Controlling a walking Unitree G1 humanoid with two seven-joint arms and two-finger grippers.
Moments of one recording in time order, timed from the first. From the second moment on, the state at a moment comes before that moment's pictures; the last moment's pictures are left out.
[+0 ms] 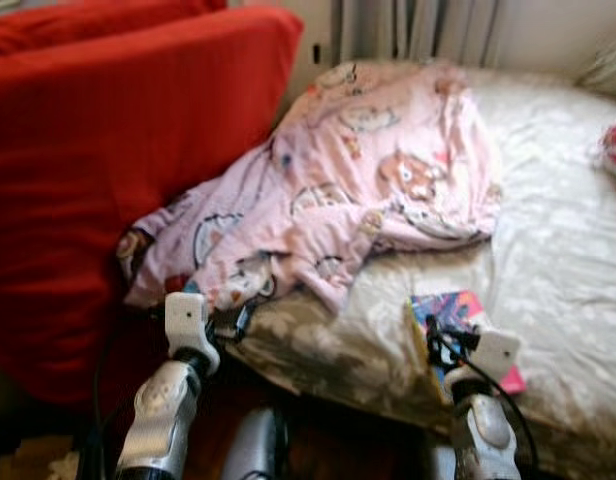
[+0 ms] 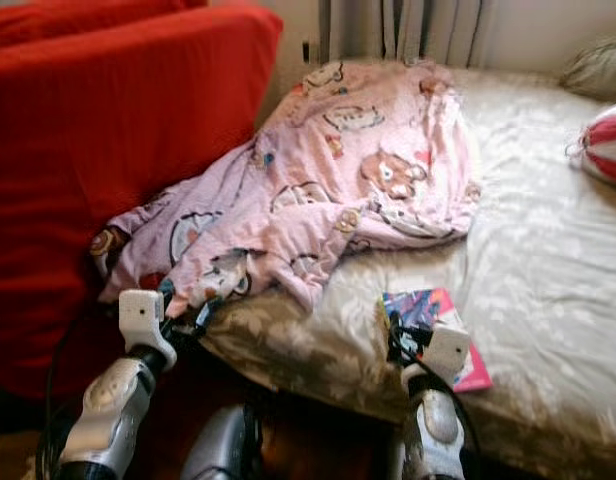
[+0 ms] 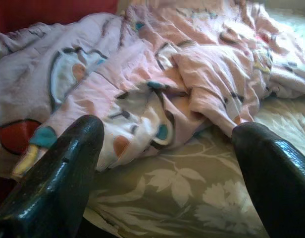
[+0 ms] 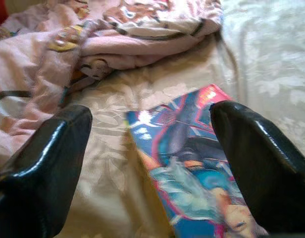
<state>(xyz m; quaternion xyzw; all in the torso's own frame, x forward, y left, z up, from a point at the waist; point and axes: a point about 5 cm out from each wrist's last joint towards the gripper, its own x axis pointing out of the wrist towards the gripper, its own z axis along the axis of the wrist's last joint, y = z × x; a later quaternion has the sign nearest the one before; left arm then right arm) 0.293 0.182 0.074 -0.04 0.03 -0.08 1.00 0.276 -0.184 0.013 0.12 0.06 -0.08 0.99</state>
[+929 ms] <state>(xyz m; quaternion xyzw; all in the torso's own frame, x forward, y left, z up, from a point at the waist) 0.290 0.189 0.075 -0.03 0.02 -0.08 1.00 0.264 -0.200 0.000 0.13 0.09 -0.12 0.98</state>
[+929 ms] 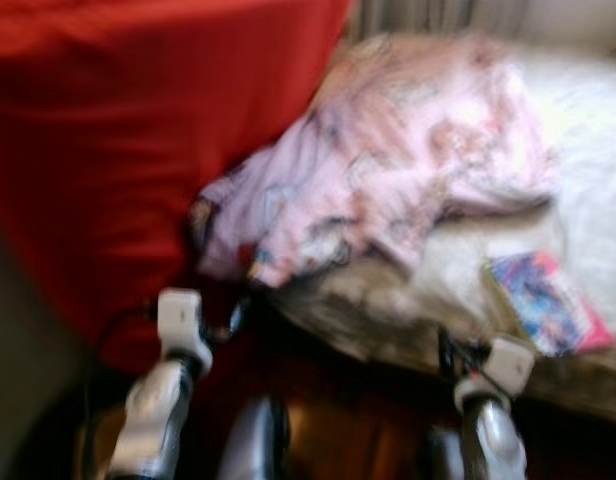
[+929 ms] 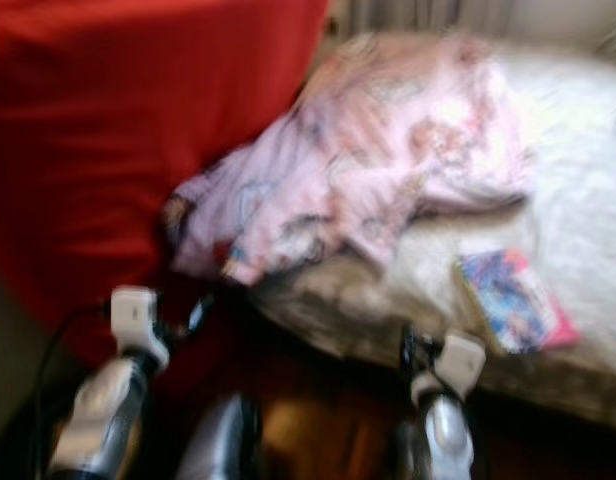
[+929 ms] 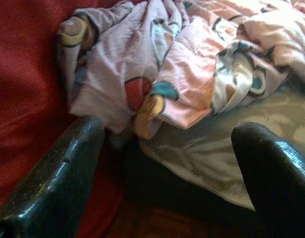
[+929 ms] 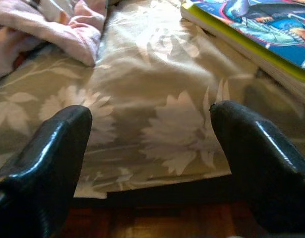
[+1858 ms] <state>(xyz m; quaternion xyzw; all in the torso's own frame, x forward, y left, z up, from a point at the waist) 0.293 0.194 0.080 -0.01 0.01 -0.08 1.00 0.270 -0.200 0.005 0.14 0.08 -0.13 0.98</state>
